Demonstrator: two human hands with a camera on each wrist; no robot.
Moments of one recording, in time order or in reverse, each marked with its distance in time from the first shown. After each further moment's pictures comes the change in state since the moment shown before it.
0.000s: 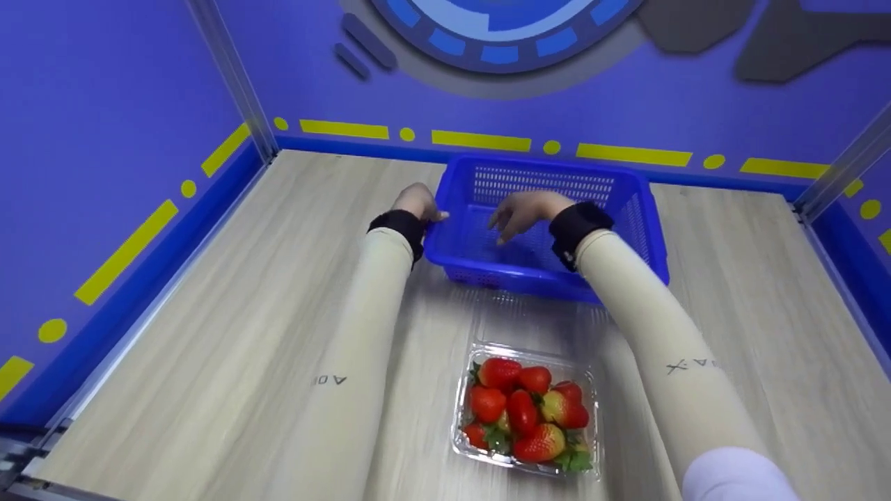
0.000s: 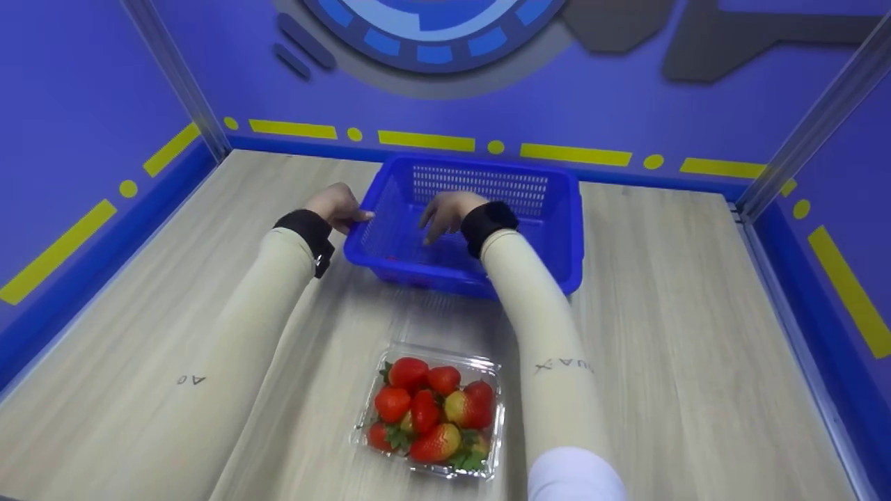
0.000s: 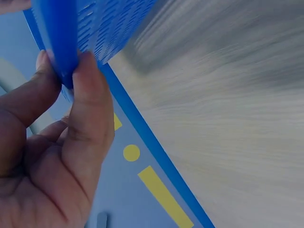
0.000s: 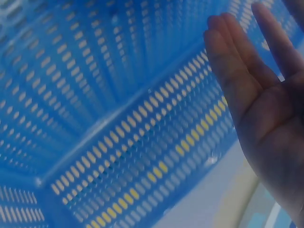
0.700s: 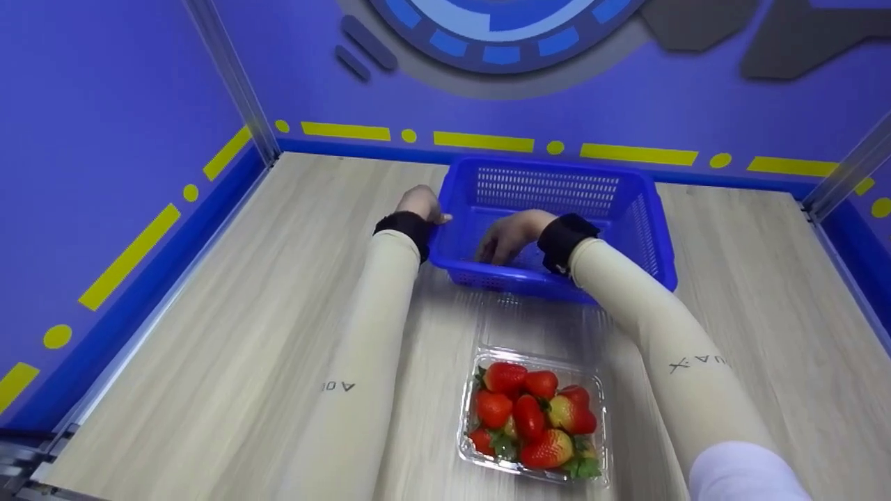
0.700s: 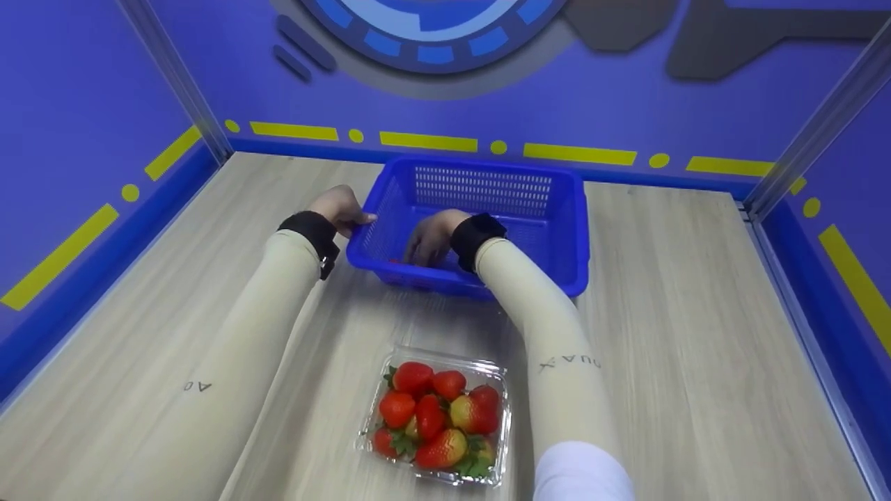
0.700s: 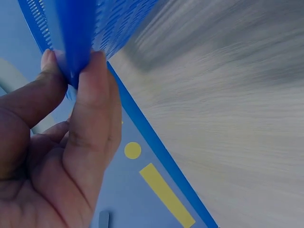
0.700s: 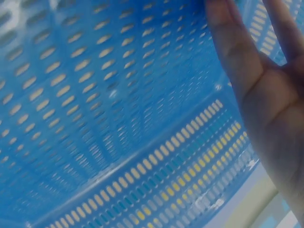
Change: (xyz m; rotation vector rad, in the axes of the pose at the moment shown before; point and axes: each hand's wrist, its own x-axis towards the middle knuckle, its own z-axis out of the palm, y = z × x) left_hand 0.084 -0.018 0.024 0.171 0.050 -0.038; right_hand 0.023 -0.006 0.025 0.074 -0.264 -0.054
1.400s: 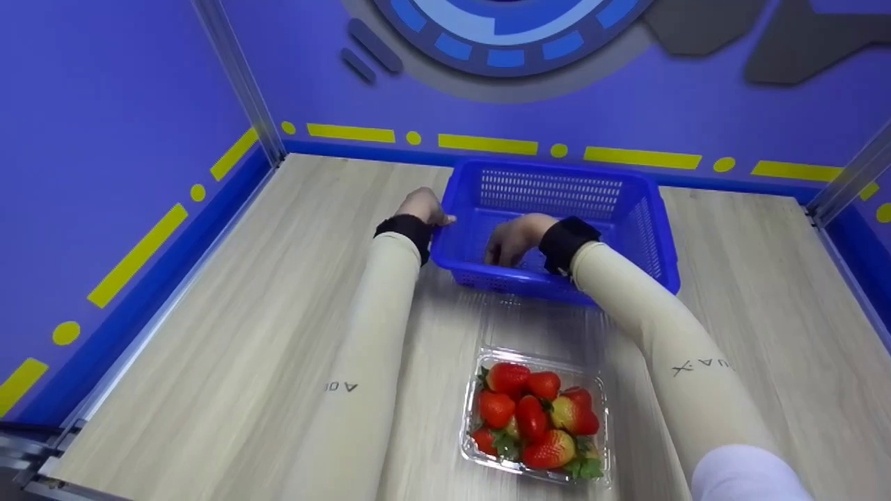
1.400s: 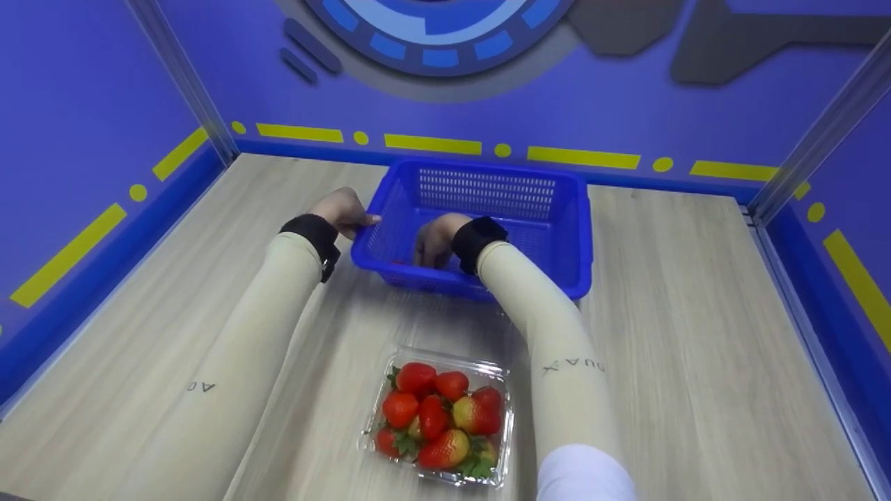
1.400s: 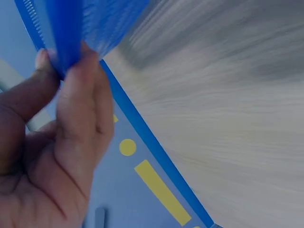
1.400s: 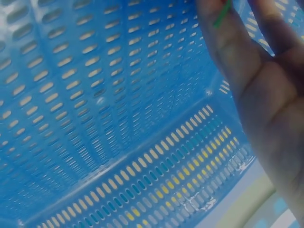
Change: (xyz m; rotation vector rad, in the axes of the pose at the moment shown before) left_hand -0.076 0.008 -0.021 -0.140 0.013 0.033; right_hand -0.001 -0.006 0.005 -0.057 -0.035 -0.009
